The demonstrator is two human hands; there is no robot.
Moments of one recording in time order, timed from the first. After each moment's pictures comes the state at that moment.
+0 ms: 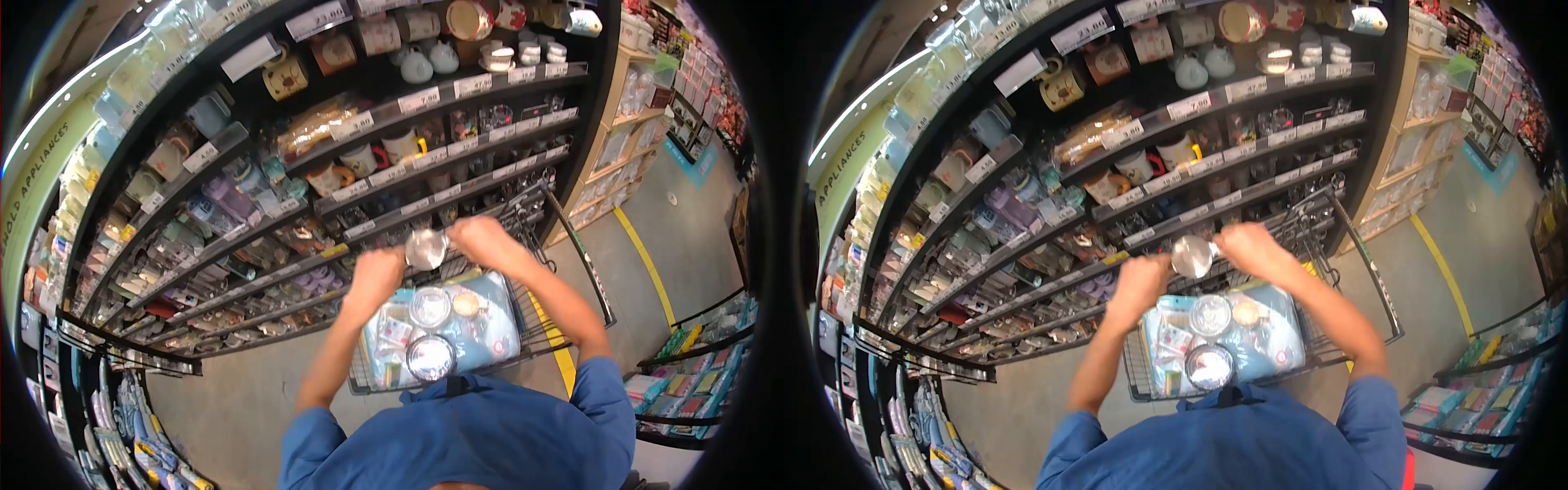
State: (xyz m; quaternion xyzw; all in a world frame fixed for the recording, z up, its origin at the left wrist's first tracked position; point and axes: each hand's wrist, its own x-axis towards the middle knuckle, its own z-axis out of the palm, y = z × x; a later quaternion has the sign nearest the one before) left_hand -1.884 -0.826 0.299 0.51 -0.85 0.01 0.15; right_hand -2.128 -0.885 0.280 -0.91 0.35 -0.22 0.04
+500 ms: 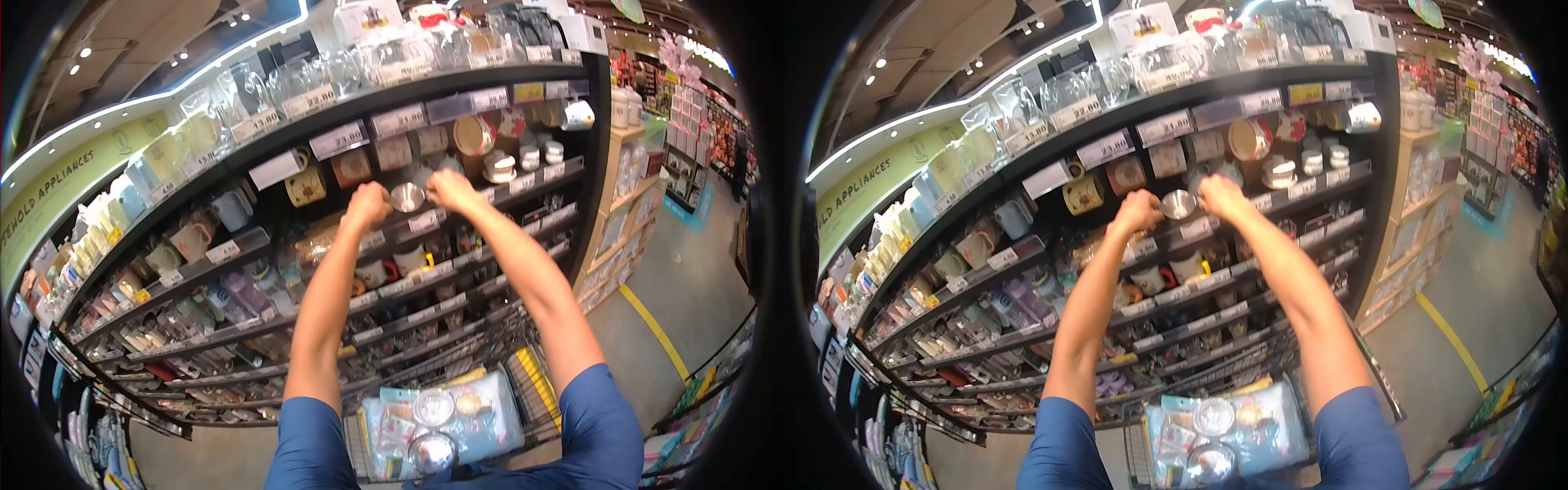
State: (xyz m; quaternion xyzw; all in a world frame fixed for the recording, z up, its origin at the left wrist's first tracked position) left_hand -1.882 -1.117 0.474 0.63 -0.76 -0.05 0.17; right_hand -2.104 -1.141 0.443 -0.84 0.47 -0.27 -0.04
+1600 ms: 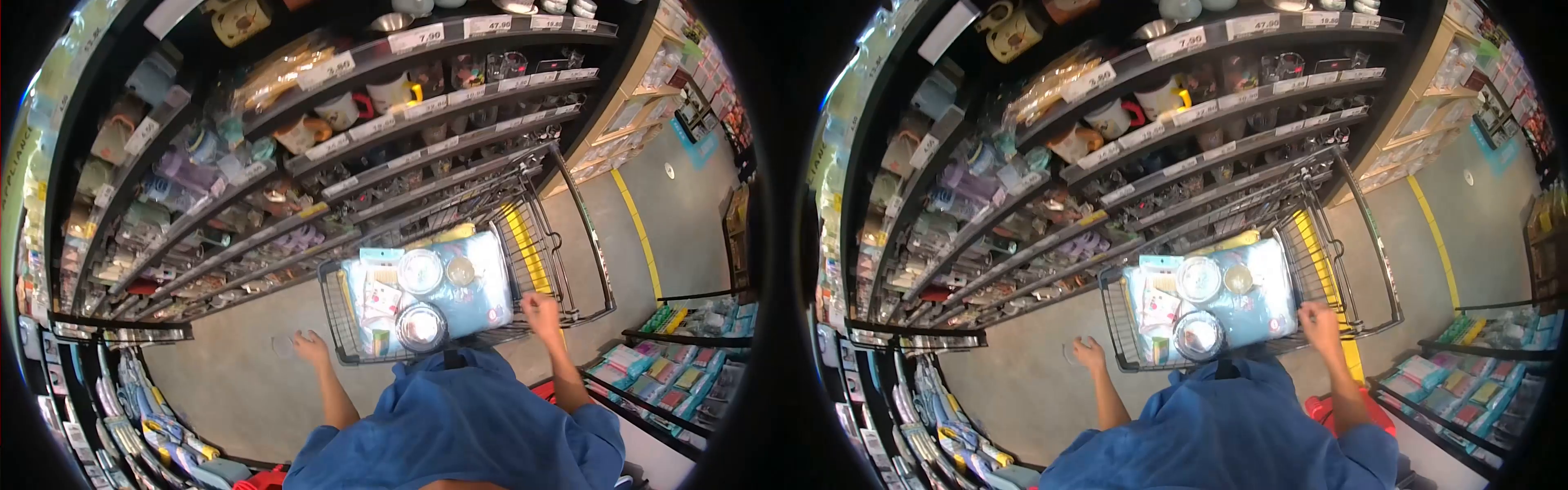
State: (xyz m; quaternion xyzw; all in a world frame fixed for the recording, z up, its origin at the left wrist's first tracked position) left_hand -1.703 -0.623 0.008 0.92 -0.31 0.14 0.22; right_hand -2.258 -0.713 0.086 -0.64 0.66 -0.26 0.30
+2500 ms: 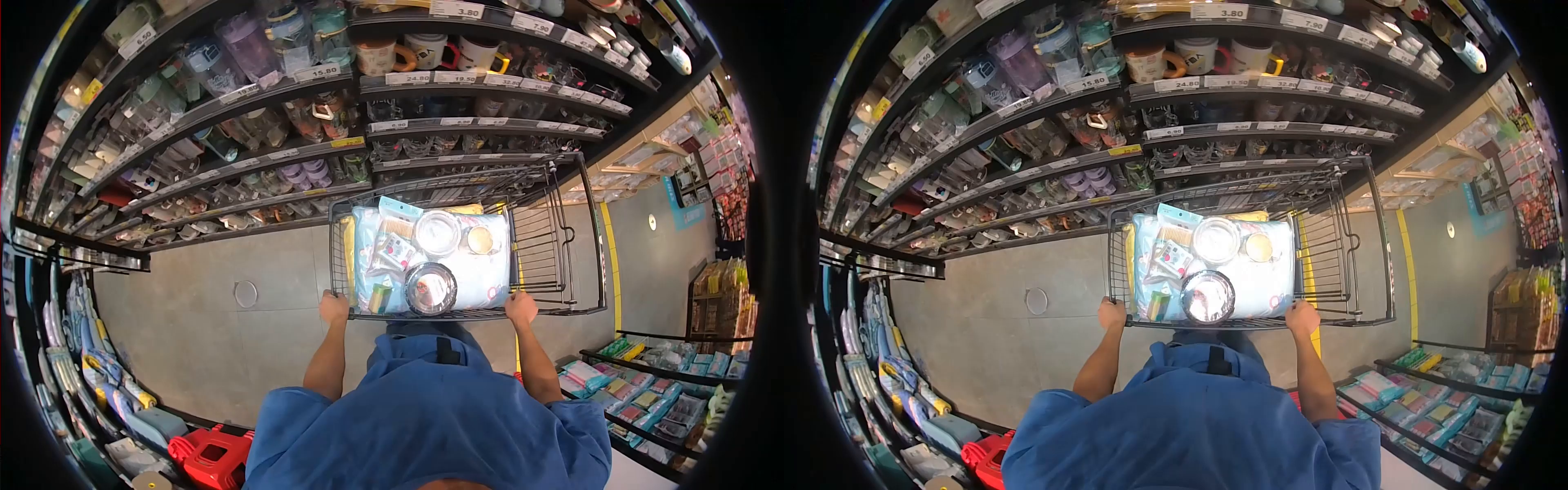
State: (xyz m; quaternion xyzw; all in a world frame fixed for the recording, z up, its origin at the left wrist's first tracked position) left_hand -1.728 -0.587 -0.053 0.95 -0.23 -0.20 0.11; right_hand -2.191 -0.675 0.013 -0.58 0.80 0.10 0.12
